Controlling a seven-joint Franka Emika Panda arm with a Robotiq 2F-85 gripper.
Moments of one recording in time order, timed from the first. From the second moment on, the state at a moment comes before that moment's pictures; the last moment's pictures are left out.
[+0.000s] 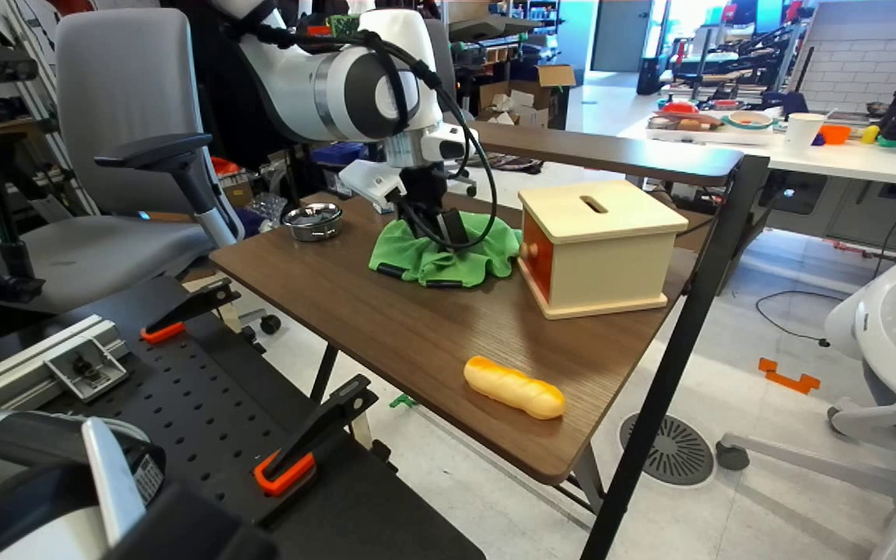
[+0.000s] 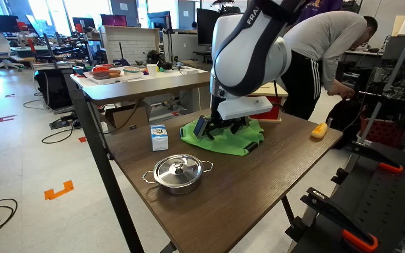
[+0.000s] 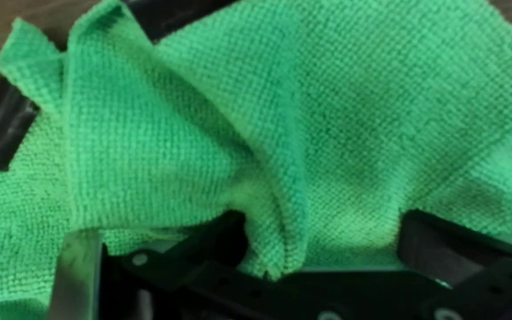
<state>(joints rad) 0.24 0.85 -0.10 -1.79 -0.01 2.73 0.39</state>
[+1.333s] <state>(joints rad) 0.23 1.12 -0.11 -1.23 0.02 2.38 0.57</state>
